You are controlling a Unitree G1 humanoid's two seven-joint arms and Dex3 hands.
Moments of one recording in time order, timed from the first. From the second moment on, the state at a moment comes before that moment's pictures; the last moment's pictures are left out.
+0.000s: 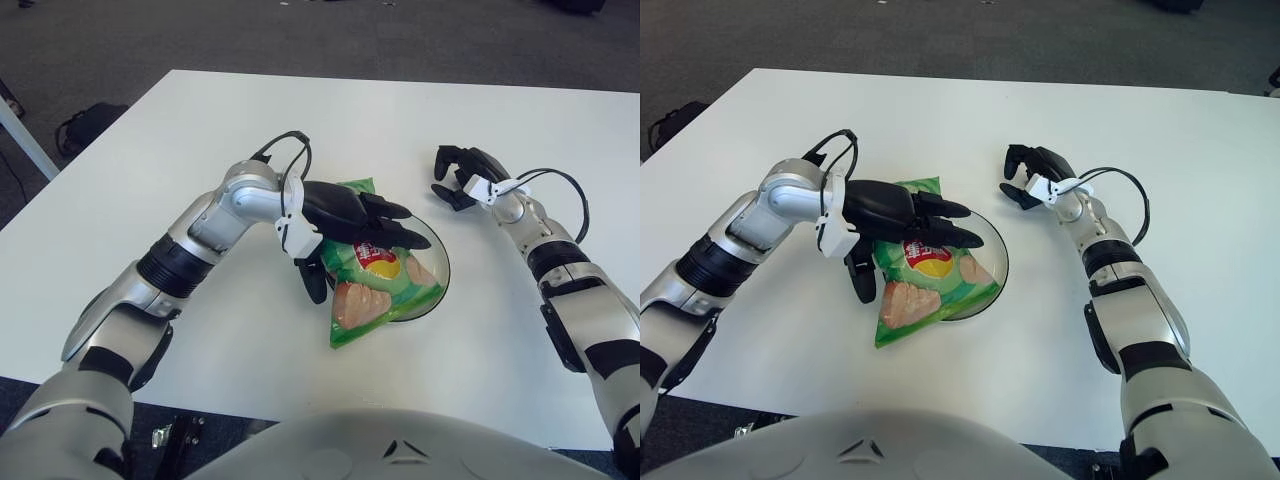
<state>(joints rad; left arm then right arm) -0.67 0.50 -0.51 -0.04 0.10 -0.45 -1.02 -0.74 -0.47 0.31 1.10 -0.43 -0.45 -0.10</state>
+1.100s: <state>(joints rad) -0.39 0.64 -0.02 -0.26 0.08 -0.39 -0.73 -0.67 -0.50 0.32 0.94 -0.45 -0.42 -0.07</state>
